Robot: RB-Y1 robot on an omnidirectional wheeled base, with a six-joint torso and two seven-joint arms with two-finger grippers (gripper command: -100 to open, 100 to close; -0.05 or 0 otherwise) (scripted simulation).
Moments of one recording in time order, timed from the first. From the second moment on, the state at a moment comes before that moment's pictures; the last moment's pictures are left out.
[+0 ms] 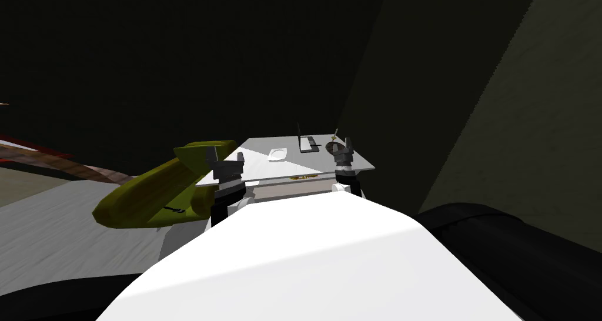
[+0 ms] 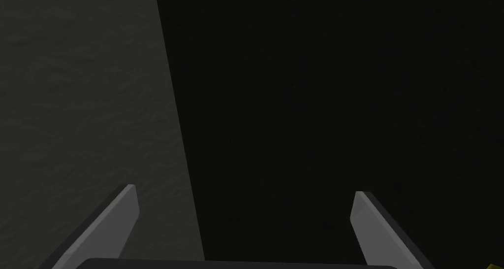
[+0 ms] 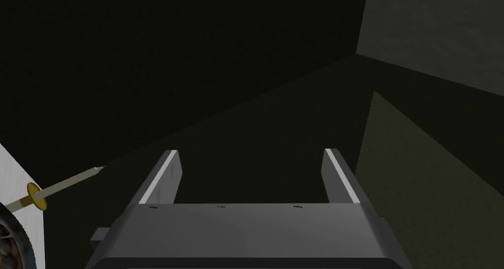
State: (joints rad) left arm 0.52 0.00 0.07 -2.28 0.10 -0.46 0.10; right arm 0.50 0.01 0.05 -2.28 -0.08 -0.40 -0.05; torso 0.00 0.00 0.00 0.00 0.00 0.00
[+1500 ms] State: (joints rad) left arm 0.52 0.00 0.07 -2.28 0.10 -0.46 0.10; right arm 0.43 -0.13 0.04 -2.22 -0.02 -0.40 -0.03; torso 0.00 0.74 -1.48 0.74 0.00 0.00
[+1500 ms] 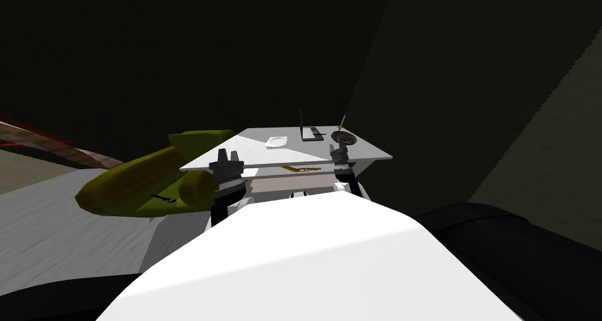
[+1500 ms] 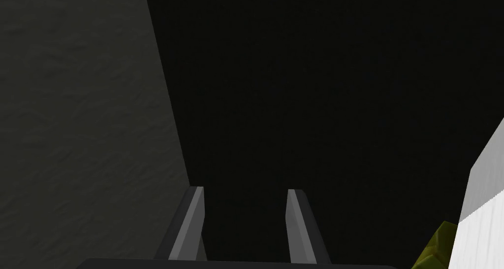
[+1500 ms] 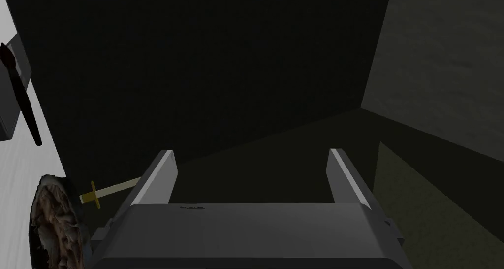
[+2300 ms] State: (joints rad) left arm 0.52 0.00 0.07 -2.28 0.10 -0.46 0.10; right arm 0.23 -0.37 0.05 -2.02 0.18 -0.35 0.07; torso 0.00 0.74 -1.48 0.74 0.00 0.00
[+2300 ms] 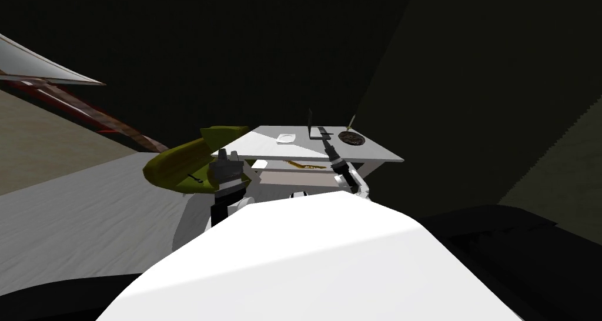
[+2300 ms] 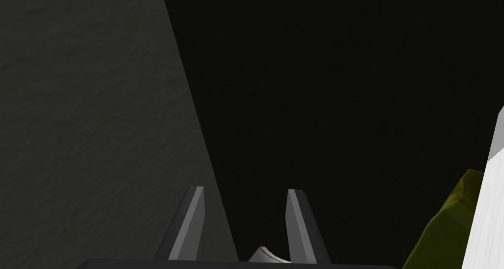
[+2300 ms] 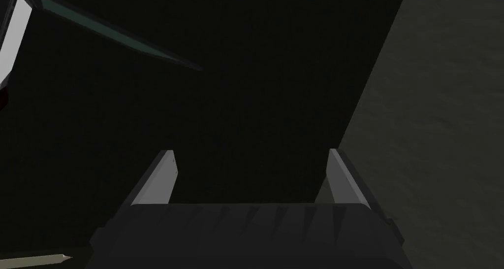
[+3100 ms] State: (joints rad) left arm 0.52 0.00 0.07 -2.28 0.10 -0.46 0.10; right arm 0.02 -0.59 0.07 -1.76 0.38 -0.32 0.17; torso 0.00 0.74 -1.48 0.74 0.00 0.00
